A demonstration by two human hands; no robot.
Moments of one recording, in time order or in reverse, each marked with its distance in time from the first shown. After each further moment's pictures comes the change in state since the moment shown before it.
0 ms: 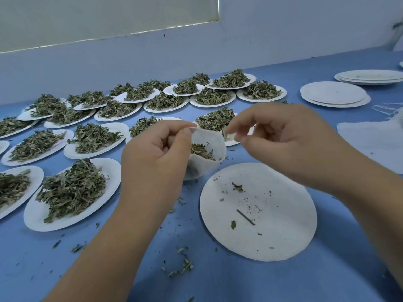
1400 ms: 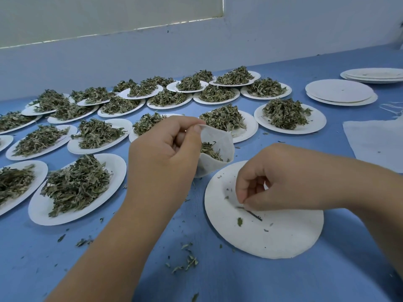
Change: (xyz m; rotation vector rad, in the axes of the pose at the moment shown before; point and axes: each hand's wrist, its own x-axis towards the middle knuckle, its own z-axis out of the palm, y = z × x) left_hand -0.003 0.006 0.003 0.025 -0.013 0.090; right_hand -0.006 -0.001 0.008 -0.238 -0.634 0.129
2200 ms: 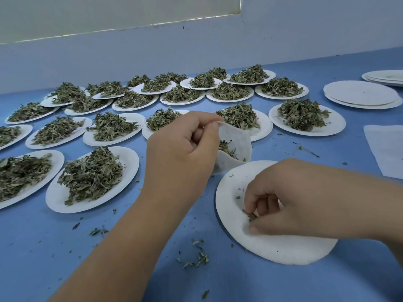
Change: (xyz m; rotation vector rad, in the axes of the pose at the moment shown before) left_hand 0.001 -0.001 0.000 0.027 -0.006 0.026; right_hand -0.001 -0.004 0.016 -0.103 -0.044 -0.029
